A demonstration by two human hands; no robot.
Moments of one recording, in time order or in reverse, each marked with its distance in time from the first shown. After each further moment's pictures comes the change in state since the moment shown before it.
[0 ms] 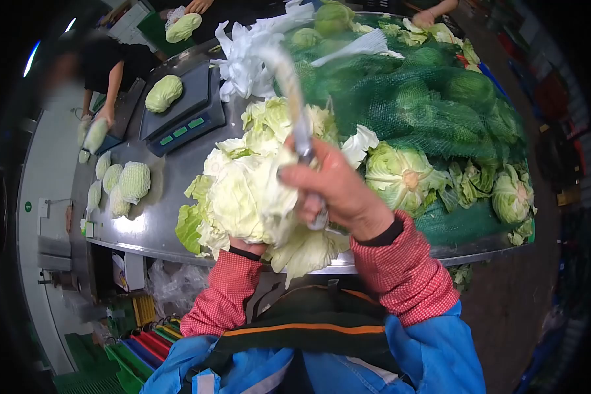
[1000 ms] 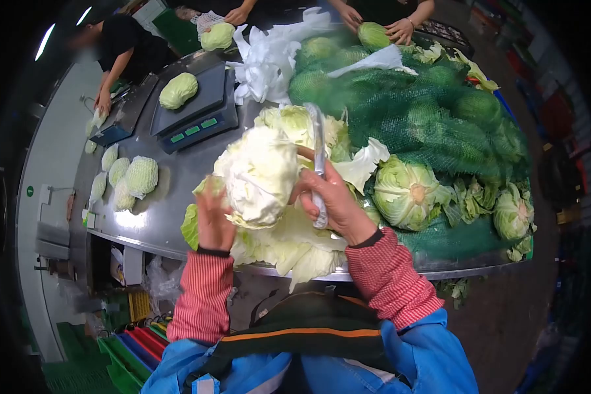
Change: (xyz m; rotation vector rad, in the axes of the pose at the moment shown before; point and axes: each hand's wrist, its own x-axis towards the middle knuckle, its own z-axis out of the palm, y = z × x) left_hand -0.019 0.067 0.025 0.616 0.173 0.151; right_hand 0.030 0.064 -0.039 -0.183 0.062 -0.023
